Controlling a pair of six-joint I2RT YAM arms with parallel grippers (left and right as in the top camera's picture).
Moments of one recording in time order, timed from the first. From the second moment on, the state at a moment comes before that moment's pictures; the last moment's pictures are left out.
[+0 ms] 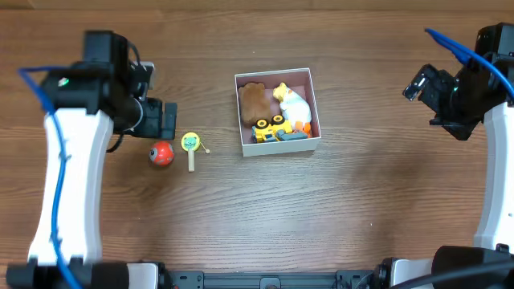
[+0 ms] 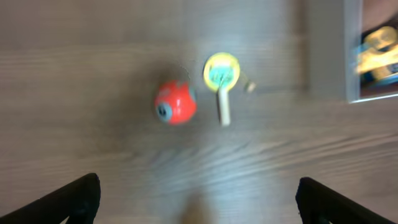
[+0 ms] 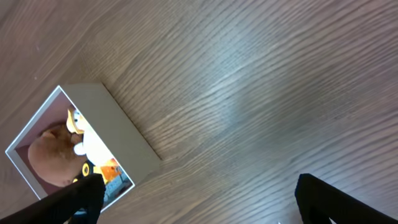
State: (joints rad) left arm 0.00 1.54 1.60 -1.41 0.05 0.02; right arm -0.20 1.58 1.71 -1.36 -0.15 0.43
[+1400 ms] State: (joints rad) left arm -0.02 2.00 1.85 -1.50 0.07 0.04; right arm -0.20 1.58 1.71 -1.34 -0.12 0.43
